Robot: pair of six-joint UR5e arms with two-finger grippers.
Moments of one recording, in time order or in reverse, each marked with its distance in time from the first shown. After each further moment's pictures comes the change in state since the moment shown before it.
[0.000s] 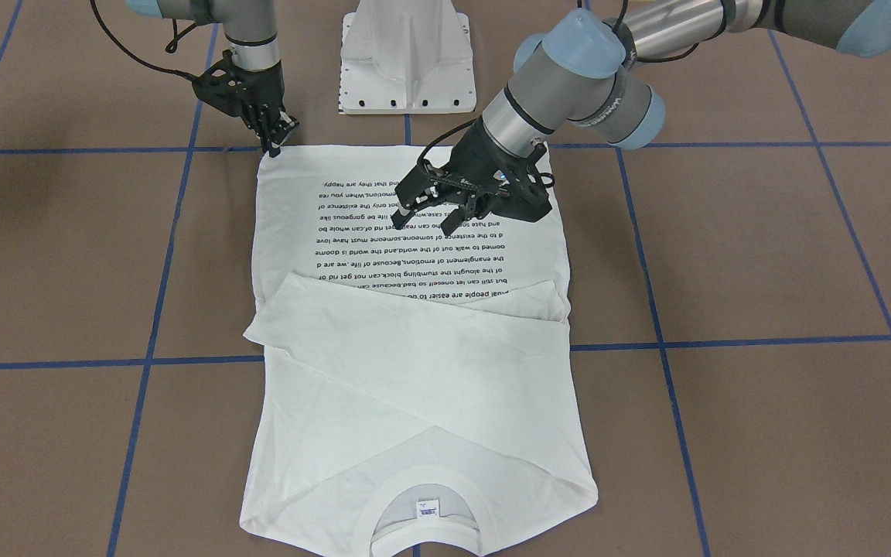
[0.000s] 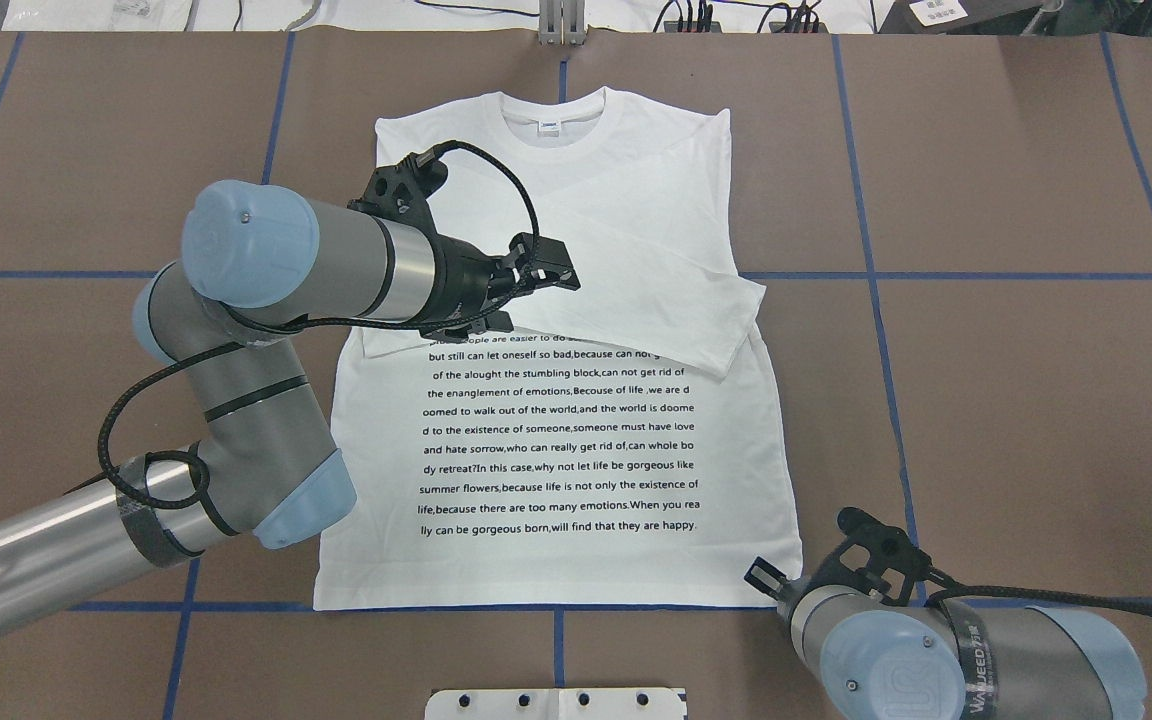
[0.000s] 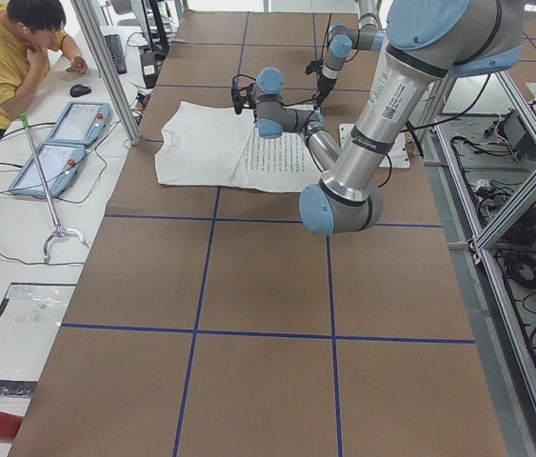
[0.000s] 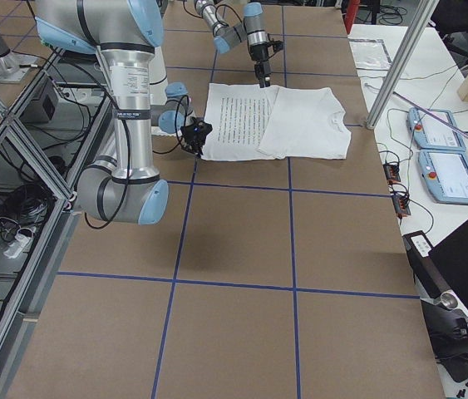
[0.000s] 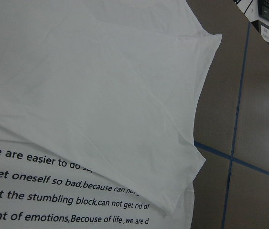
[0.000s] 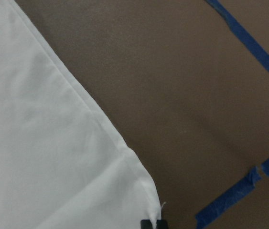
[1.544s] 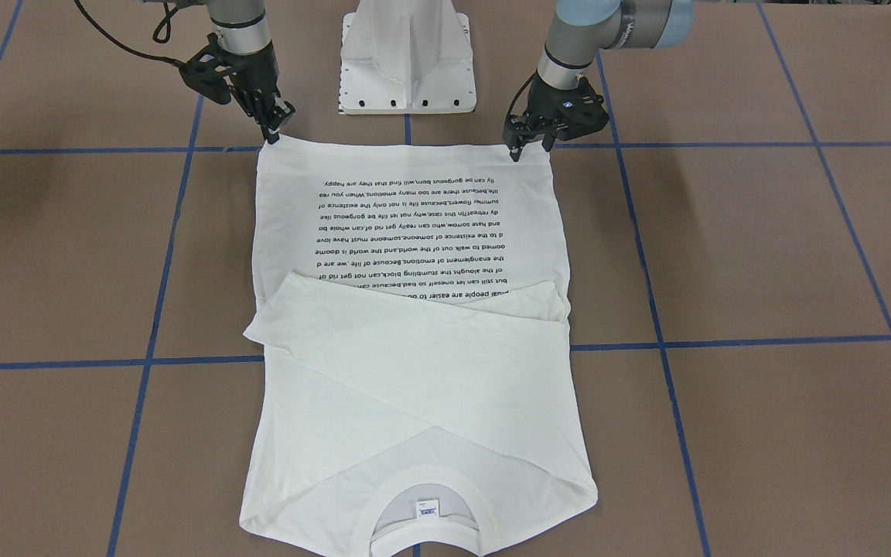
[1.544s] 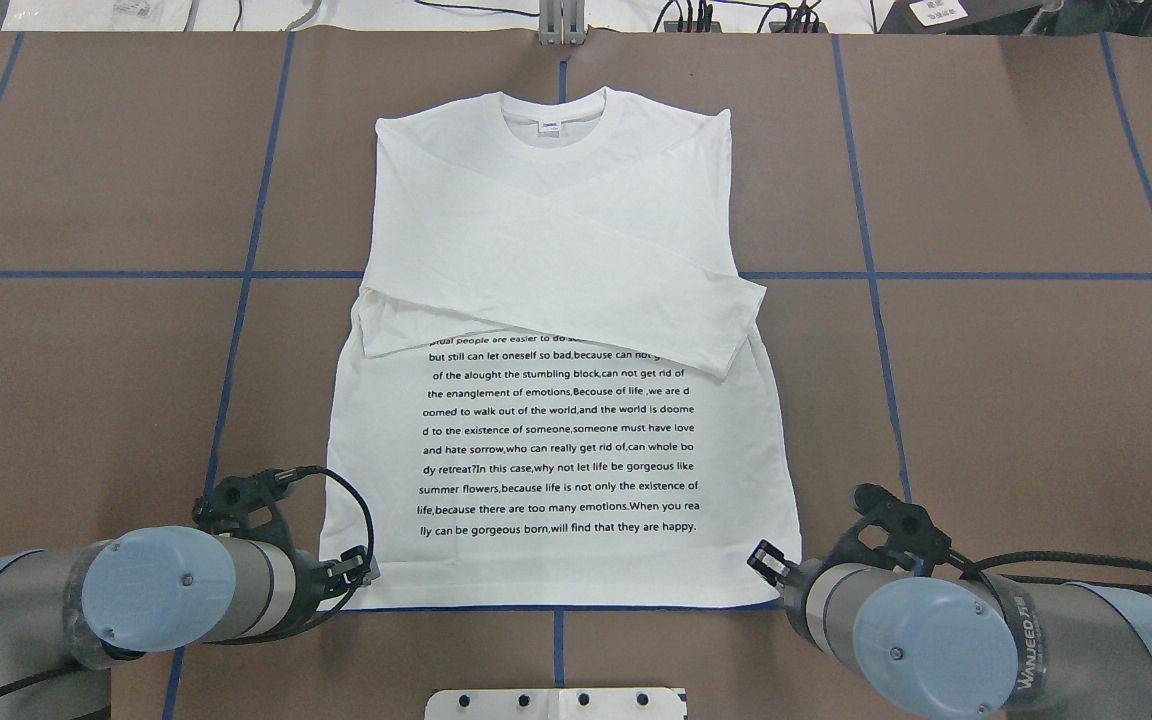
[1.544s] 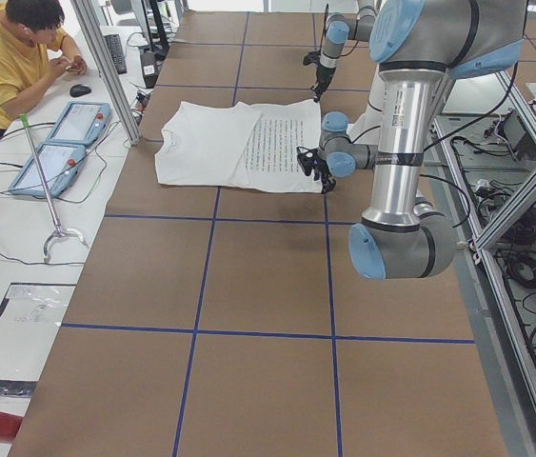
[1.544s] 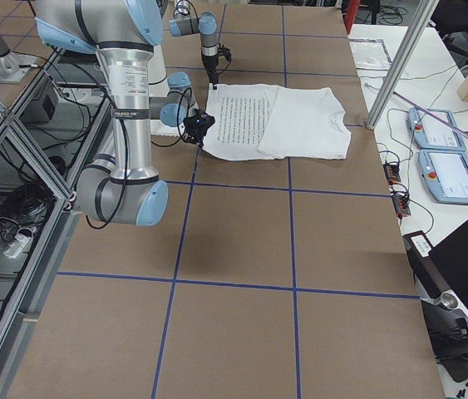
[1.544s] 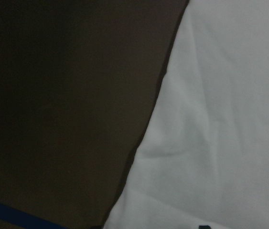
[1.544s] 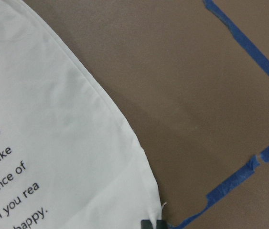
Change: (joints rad) left arm 0.392 0.492 -0.383 0.468 0.226 -0.118; right arm 0.045 -0.011 0.085 0.001 0.065 -0.002
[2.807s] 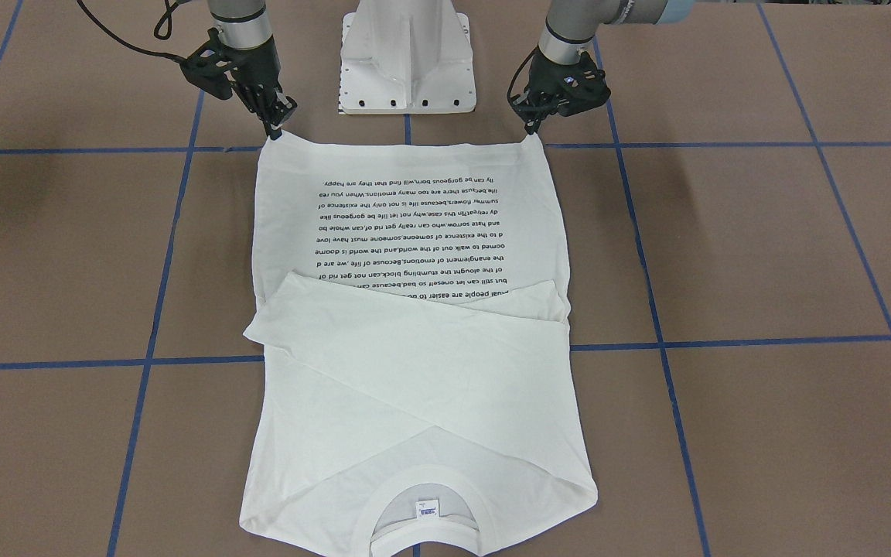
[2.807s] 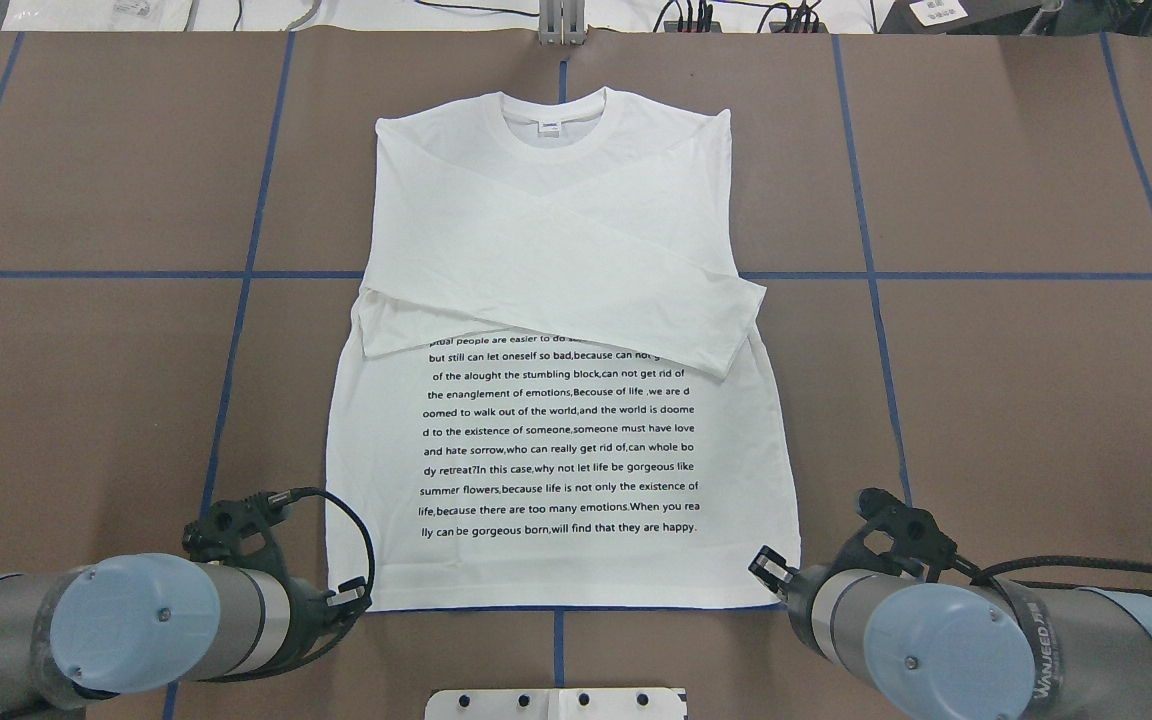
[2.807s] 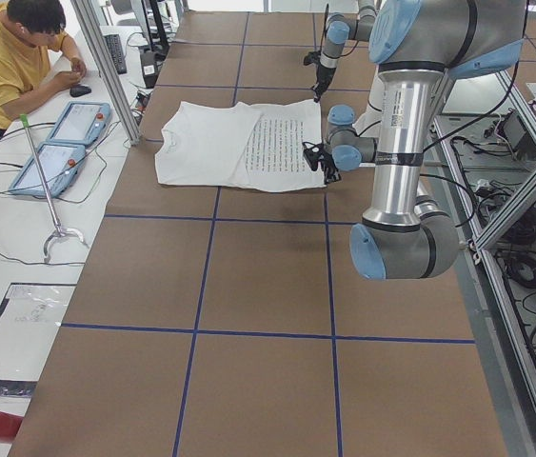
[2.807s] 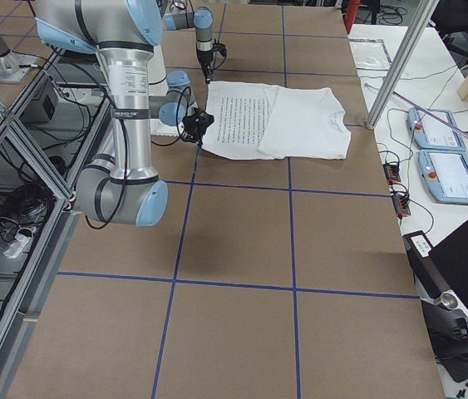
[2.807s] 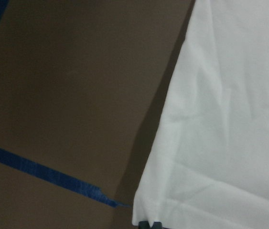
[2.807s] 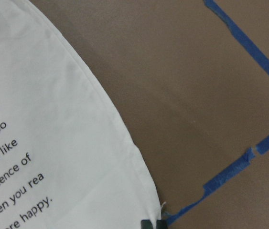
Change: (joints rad) left arm 0.049 0.007 -0.107 0.059 -0.003 -0.059; right arm -0.014 -0.018 0.041 -0.003 0.011 0.002
